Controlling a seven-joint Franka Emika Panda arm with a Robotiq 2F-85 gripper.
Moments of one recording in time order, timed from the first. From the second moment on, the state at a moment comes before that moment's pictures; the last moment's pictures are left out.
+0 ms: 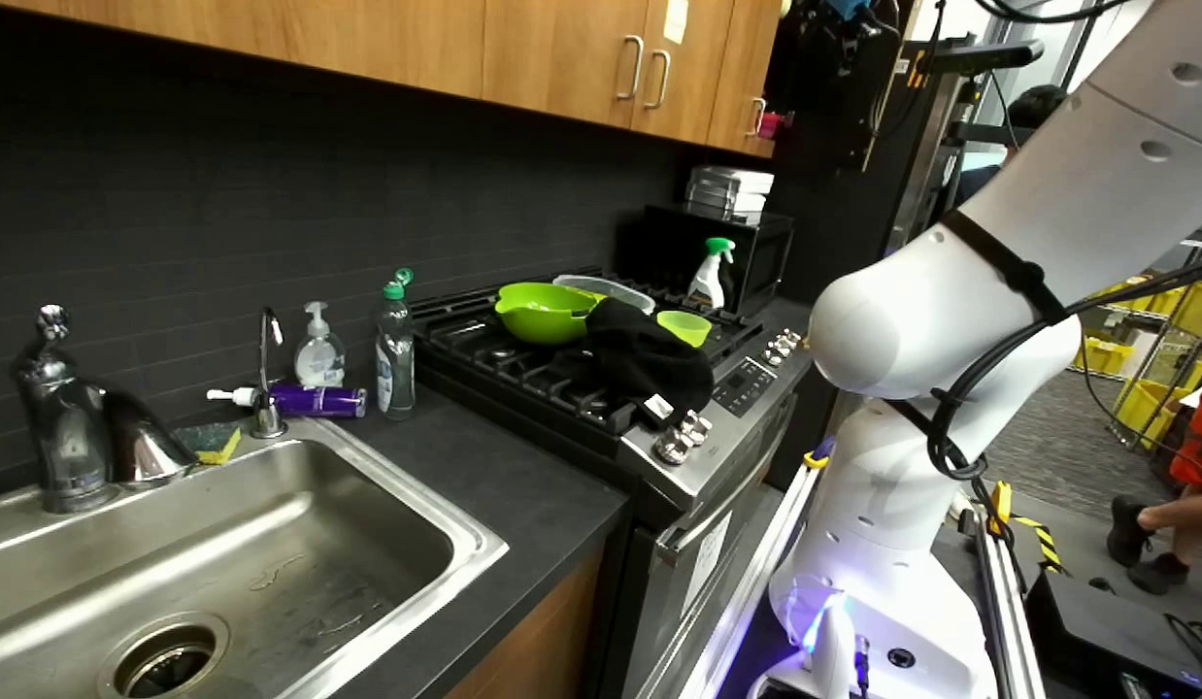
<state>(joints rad) -0.70 -0.46 -0.30 -1.94 -0.16 2.26 1.08</state>
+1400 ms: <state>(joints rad) -0.50 -0.36 -0.45 -1.85 0.31 1.98 0.97</state>
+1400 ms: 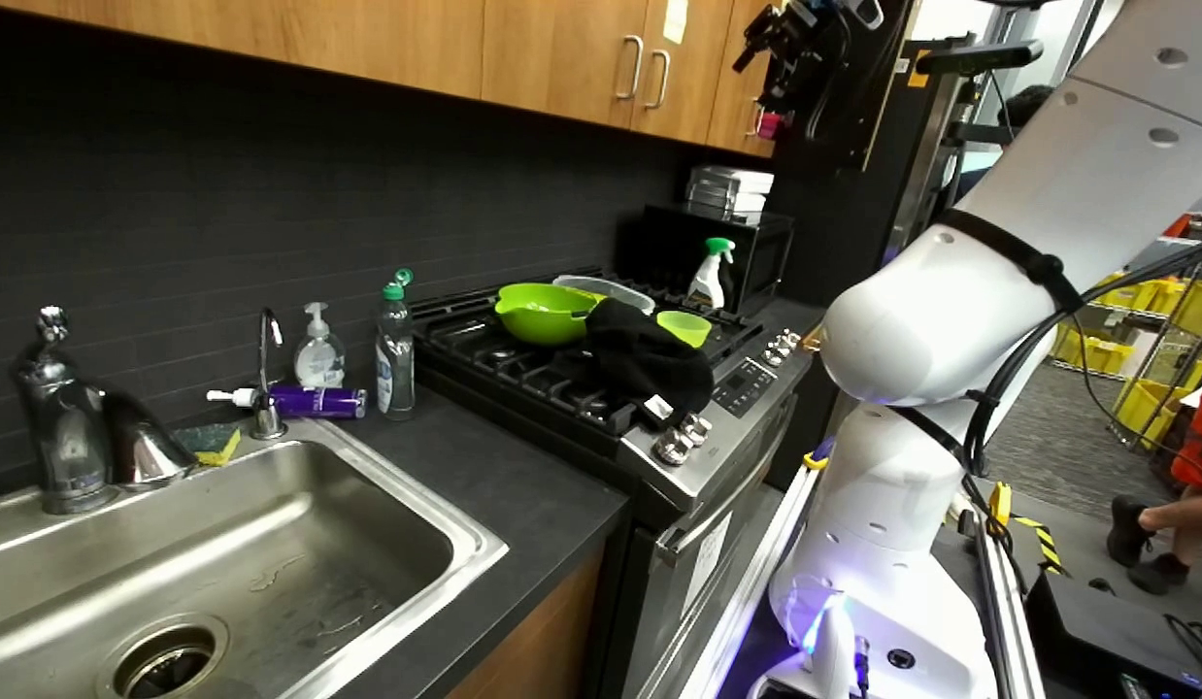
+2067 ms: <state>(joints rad) -0.50 -0.31 -0.46 -1.76 0.34 1.96 1.22</state>
